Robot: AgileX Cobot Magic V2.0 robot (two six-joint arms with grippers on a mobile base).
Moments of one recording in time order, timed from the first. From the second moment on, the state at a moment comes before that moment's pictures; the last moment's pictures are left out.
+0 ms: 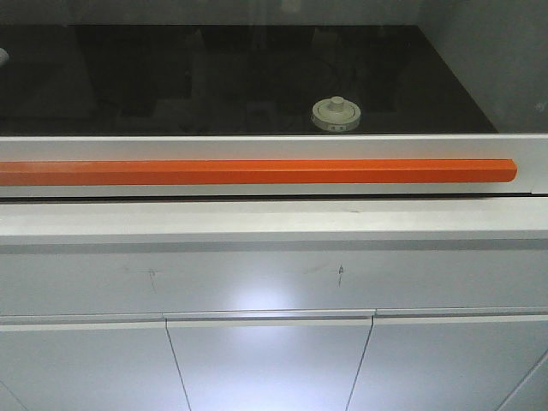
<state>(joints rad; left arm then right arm) -0.02 0.36 -0.59 -0.02 -0.24 -0.09 0.02 0.27 -0.50 -0.03 -0.05 0.02</state>
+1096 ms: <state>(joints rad) -0.02 0.94 -0.68 -0.02 -0.05 -0.09 0.02 0.93 -0.72 -0.03 0.02 0.03</state>
